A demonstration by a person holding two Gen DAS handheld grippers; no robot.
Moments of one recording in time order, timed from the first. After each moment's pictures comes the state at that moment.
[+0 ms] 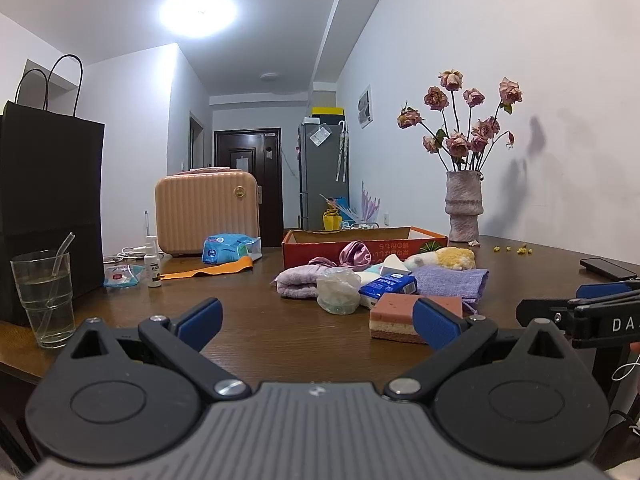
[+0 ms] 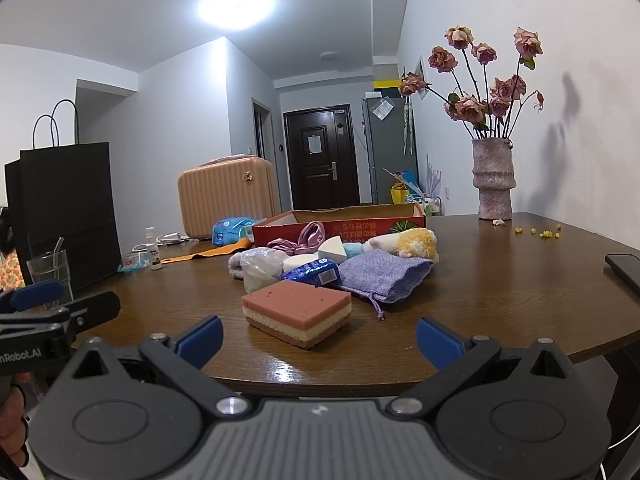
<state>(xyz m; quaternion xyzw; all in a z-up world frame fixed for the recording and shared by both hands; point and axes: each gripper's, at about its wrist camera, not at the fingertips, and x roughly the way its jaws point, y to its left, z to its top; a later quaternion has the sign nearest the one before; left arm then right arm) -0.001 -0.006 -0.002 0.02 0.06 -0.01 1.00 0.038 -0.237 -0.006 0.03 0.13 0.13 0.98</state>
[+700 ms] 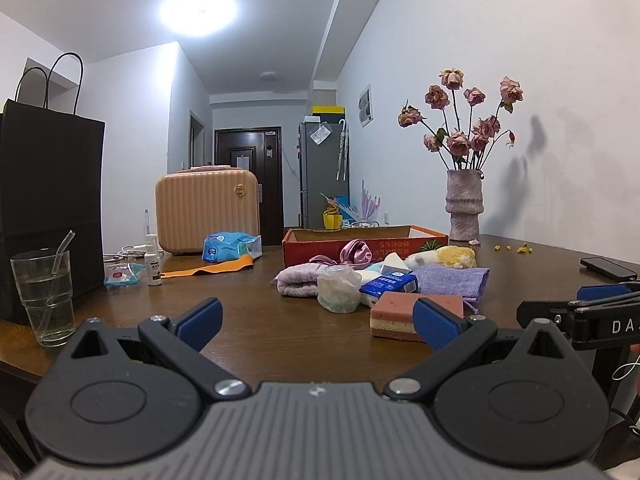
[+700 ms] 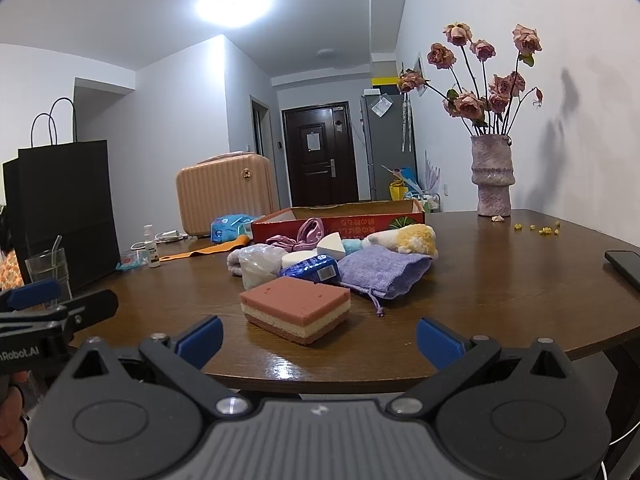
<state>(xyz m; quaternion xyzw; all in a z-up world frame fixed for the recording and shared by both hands) -0.001 -0.005 -0.002 0.02 0.06 -0.01 1.00 0.038 -0.236 -0.006 0.03 0.13 0.13 0.98</state>
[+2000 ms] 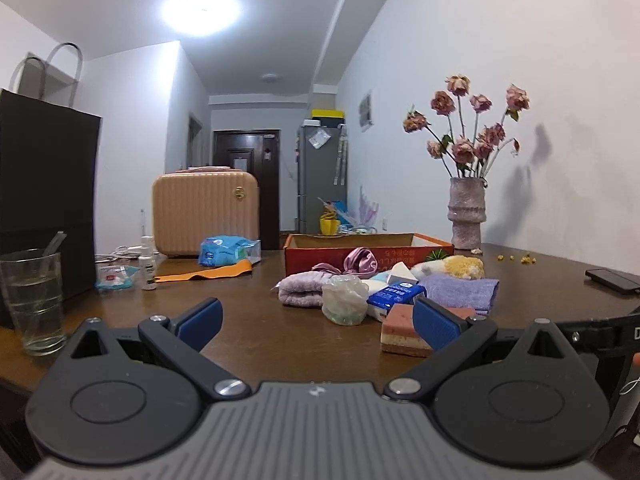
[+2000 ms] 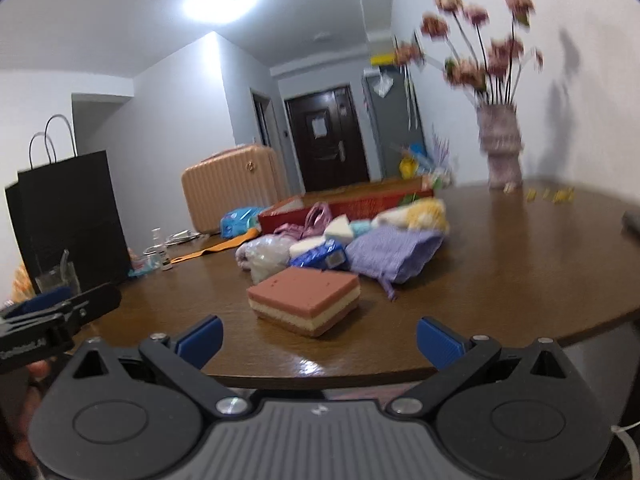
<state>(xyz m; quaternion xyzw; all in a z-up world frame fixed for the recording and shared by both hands) 0.031 0.010 -0.005 0.01 0.06 -0.02 1.00 0.069 -0.250 -0.016 0.10 0.19 0.17 0.96</state>
